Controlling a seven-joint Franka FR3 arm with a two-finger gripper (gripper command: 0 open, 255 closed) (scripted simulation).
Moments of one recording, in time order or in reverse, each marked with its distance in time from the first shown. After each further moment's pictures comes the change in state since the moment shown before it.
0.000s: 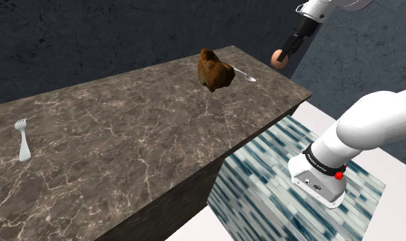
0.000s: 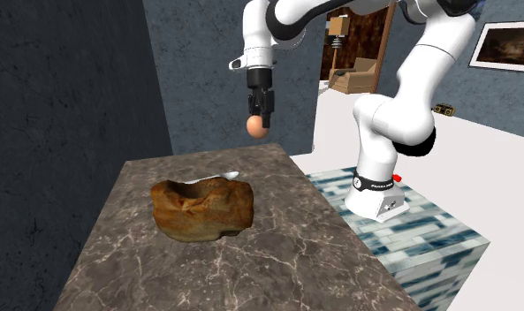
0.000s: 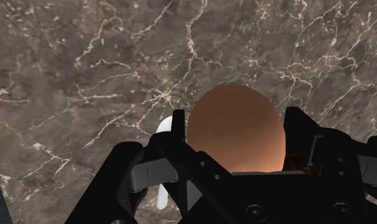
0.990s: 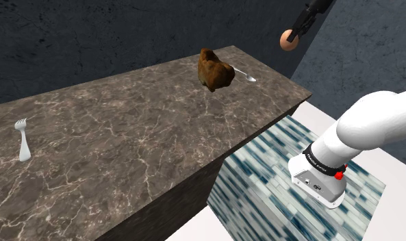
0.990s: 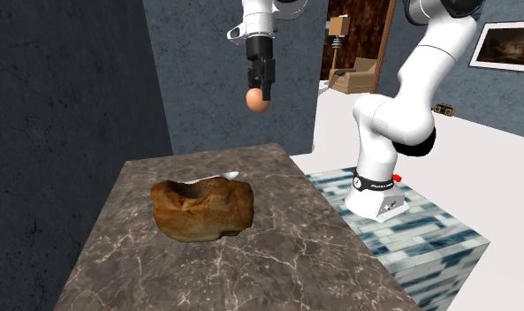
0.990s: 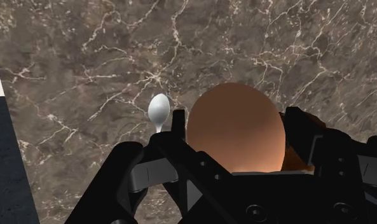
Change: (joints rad) arm 0.004 -0.031 0.027 0.180 -0.001 -0.203 0.054
